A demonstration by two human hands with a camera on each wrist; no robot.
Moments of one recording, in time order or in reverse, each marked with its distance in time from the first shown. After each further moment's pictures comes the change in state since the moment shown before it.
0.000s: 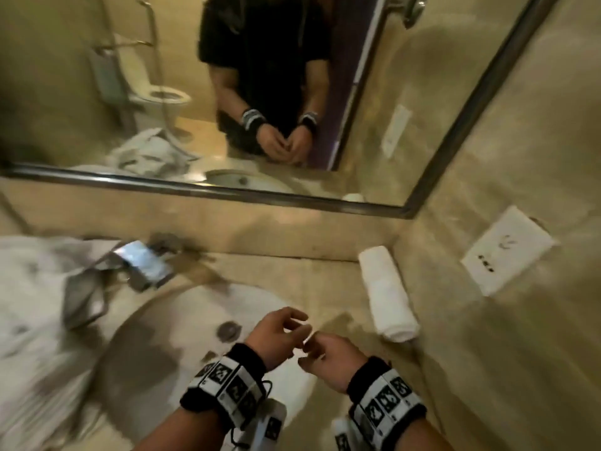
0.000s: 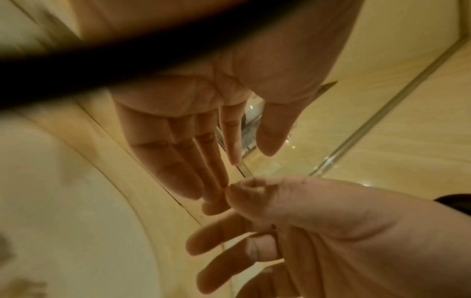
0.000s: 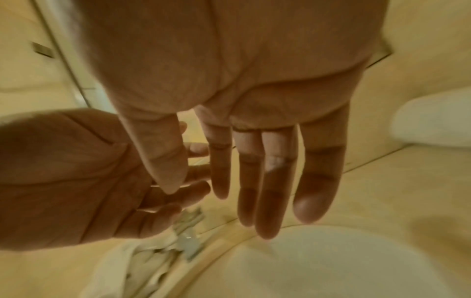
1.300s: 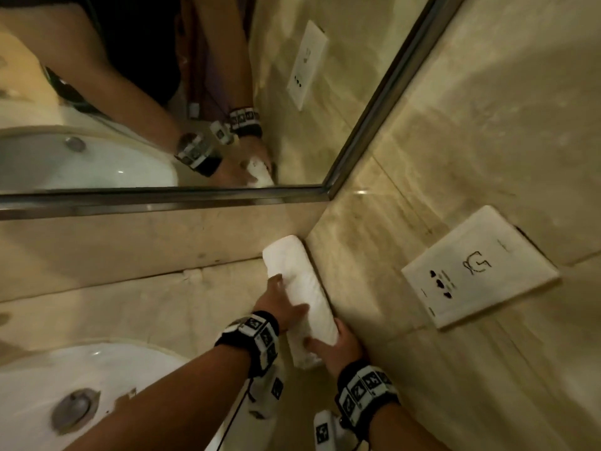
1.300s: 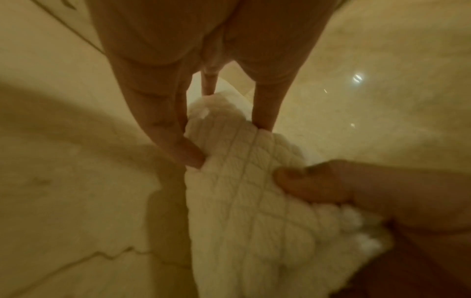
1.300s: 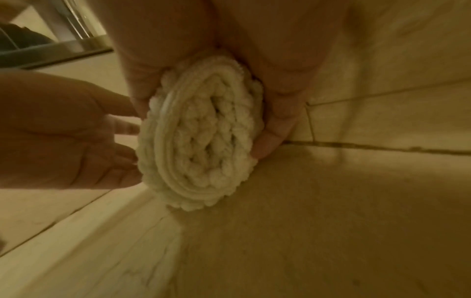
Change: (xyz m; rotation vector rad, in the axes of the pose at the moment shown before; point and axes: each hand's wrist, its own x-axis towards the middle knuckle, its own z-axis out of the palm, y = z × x) left_hand 0.269 0.001 0.156 0.131 -0.218 -0.252; right_hand 0.110 0.187 -0.076 0.456 0.505 0.655
